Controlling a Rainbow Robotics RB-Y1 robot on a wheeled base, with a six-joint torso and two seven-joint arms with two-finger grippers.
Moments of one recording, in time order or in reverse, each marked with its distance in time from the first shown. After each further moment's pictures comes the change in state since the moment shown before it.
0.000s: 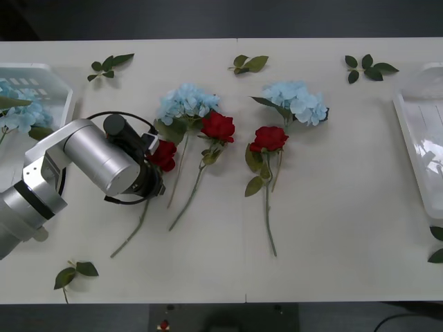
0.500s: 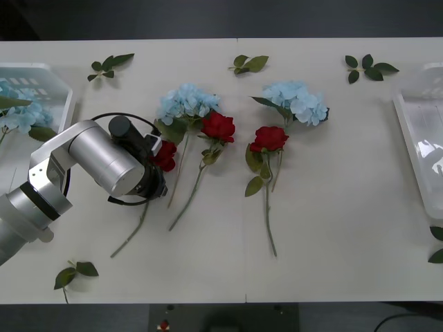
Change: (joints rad) right arm -0.076 0.083 -0.022 0.213 0.050 -0.139 -0.001; left arm 0.000 -0.017 0.000 0.010 -0.016 0.006 0.001
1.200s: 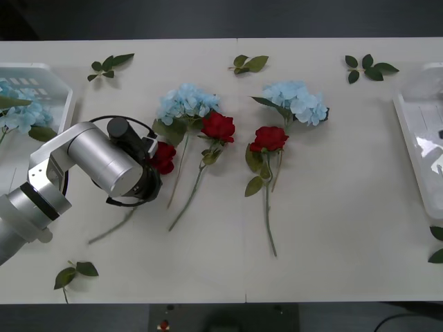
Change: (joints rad) right arm 0.000 -0.009 0.137 -0.080 -0.396 0.105 0.000; left arm 0.000 0.000 0.000 0.032 0.011 0.000 0.014
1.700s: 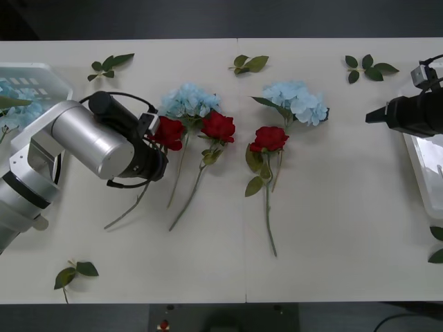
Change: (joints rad) right arm 0.000 -0.017 -0.030 -0.329 -0.527 0.326 -0.275; left arm 0.003 0.009 0.122 -0.129 0.063 0.001 0.000
